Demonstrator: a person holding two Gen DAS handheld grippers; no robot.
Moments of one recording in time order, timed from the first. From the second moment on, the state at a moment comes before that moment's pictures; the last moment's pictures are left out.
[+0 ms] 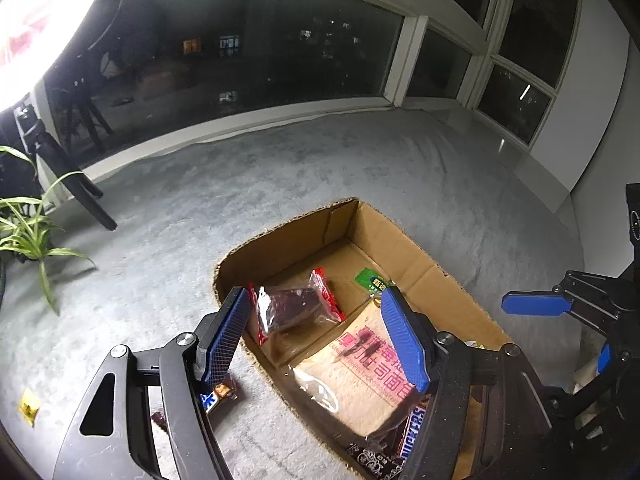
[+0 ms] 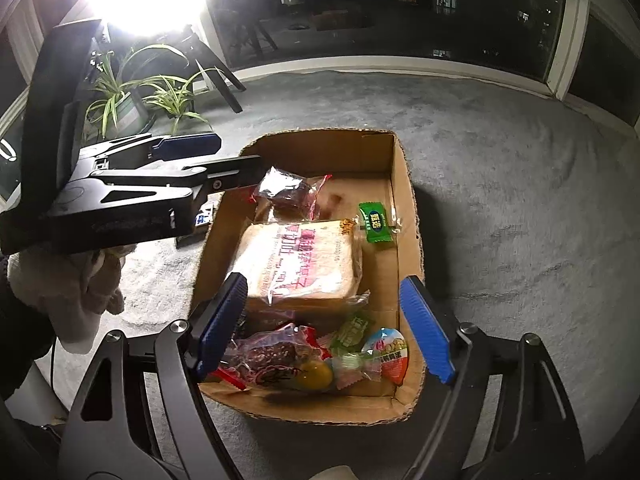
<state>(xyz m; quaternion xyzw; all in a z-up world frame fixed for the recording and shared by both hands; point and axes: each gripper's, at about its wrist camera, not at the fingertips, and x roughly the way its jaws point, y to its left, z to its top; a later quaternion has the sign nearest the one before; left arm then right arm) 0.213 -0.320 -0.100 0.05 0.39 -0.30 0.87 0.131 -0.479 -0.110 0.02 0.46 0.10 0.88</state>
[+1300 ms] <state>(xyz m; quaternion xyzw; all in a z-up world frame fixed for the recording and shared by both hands) 0.188 -0.034 -0.139 0.00 0.42 -0.17 0.89 0.168 -0.284 -0.145 0.07 0.49 0.15 0.85</state>
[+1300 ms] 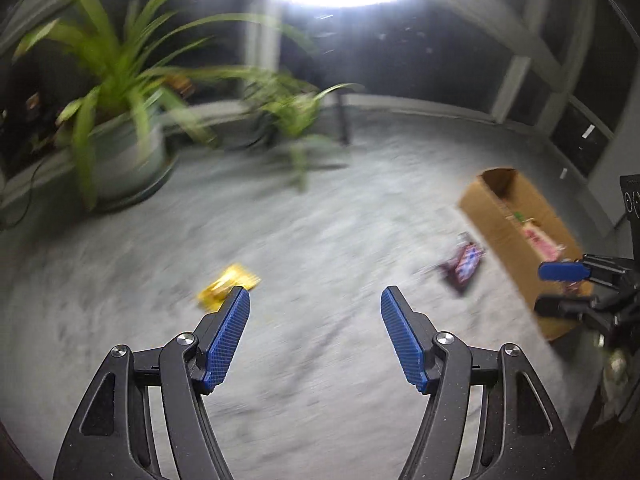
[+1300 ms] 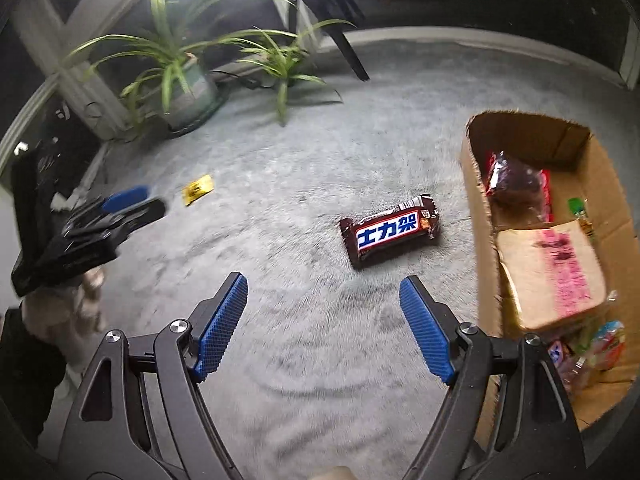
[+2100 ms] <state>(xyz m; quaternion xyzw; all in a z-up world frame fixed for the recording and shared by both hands) 0.244 0.015 -0.190 0.02 0.46 -0.19 0.87 0.253 -0.285 -0.199 0.14 0.55 0.08 0.82</state>
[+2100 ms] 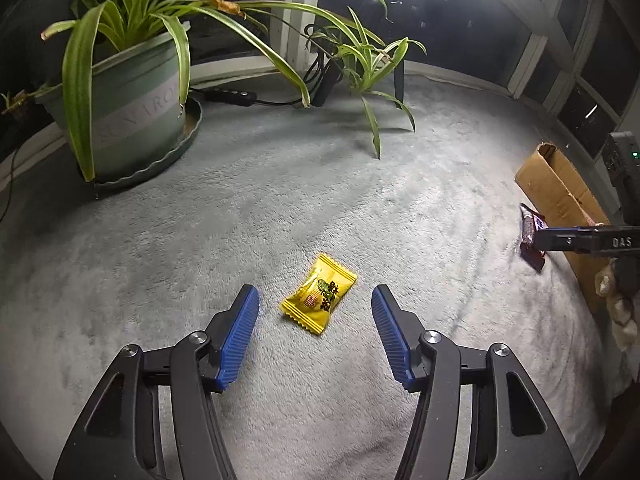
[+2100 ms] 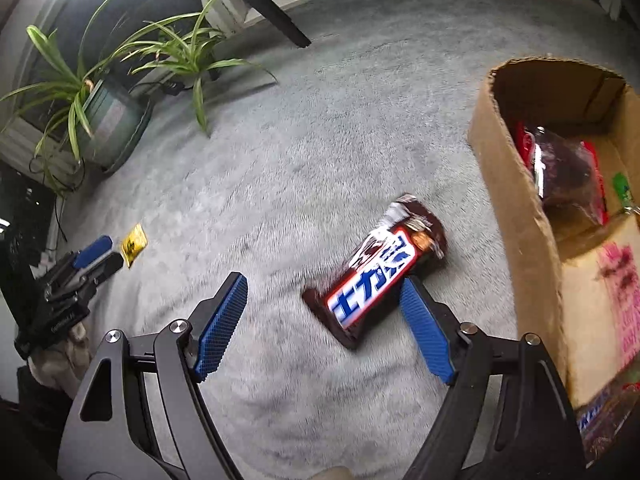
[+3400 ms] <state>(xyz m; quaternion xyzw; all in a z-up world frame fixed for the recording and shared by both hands) 0.245 -0.010 -0.200 0.08 0.46 -0.20 0.86 0.268 -0.272 -0.197 0.03 0.56 0.09 0.82</state>
